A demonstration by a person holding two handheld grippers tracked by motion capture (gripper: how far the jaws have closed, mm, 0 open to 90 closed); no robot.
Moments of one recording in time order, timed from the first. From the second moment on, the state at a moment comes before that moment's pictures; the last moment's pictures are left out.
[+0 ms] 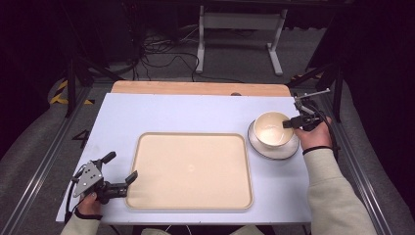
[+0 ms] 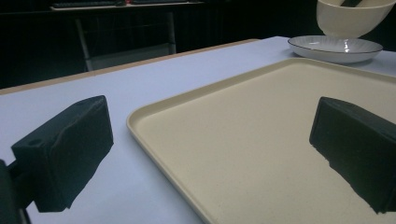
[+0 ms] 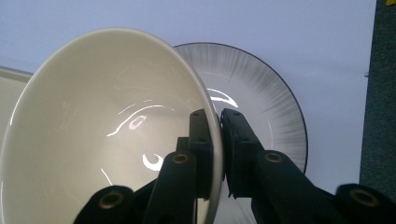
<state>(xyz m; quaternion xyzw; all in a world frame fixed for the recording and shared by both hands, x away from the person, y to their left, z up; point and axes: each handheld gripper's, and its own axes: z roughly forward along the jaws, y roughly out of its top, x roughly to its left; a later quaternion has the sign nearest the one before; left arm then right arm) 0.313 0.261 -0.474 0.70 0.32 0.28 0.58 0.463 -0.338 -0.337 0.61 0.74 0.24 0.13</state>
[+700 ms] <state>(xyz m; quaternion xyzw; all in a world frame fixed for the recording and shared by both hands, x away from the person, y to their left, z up) 0.313 0.261 -0.474 0.70 0.32 0.28 0.58 0.444 -0.298 -0.323 0.56 0.77 0.26 0.12</state>
